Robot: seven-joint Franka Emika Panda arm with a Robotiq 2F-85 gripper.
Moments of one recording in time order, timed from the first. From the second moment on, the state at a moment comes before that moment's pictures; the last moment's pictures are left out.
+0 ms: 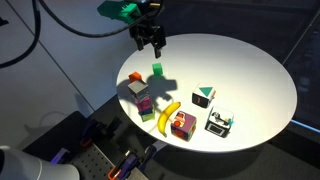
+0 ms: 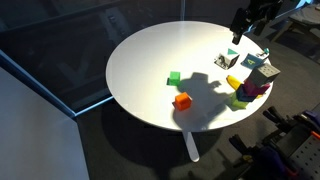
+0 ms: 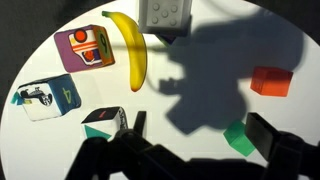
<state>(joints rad) 0.00 -0.15 -0.02 -2.38 -0.04 2.21 0.13</state>
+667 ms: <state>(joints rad) 0.00 -0.27 -0.02 -2.37 -0.04 1.99 0.02</state>
